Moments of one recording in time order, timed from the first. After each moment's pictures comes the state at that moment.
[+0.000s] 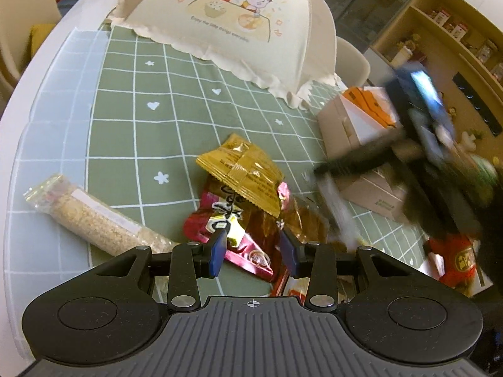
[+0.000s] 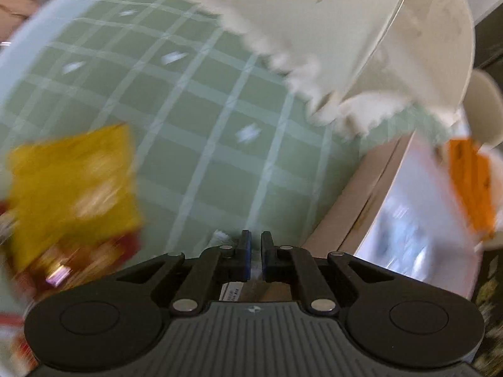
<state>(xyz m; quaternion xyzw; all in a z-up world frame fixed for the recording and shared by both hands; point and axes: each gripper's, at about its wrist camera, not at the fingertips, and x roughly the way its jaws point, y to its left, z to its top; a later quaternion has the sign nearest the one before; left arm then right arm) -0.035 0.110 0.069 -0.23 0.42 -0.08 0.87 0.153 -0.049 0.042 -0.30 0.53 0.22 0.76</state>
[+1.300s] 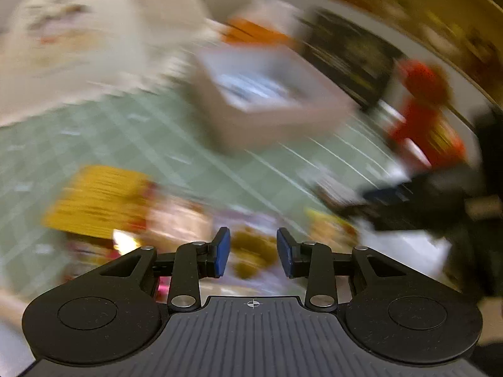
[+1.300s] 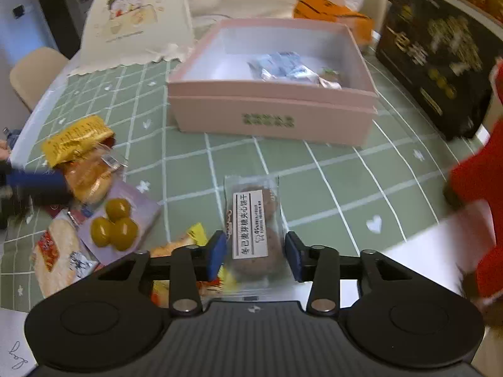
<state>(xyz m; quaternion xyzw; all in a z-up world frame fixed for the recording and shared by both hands) -0.021 -0.049 0.085 0.02 0.45 -0.25 0.86 -0.007 -0.241 0.040 0.00 0.48 0.09 0.87</state>
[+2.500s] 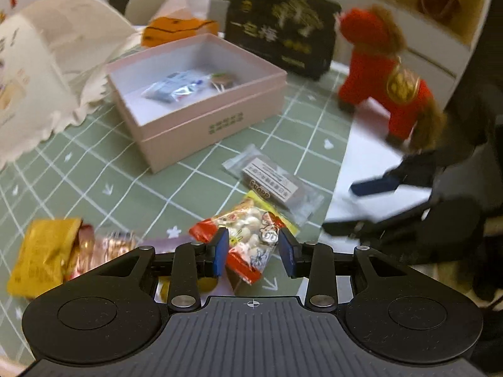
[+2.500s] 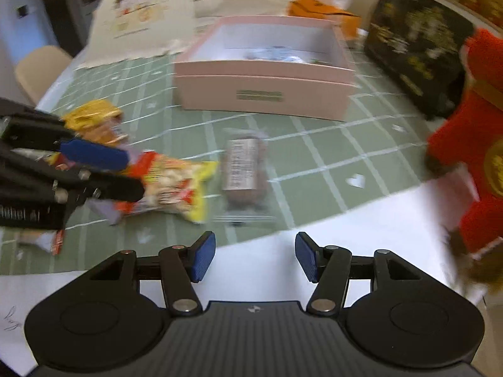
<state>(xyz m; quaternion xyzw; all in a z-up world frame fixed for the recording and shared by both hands) -0.020 -0.115 0.078 0.12 0.44 -0.31 0.84 -0.054 -0.256 0.039 0.00 0.46 0.08 0.88</state>
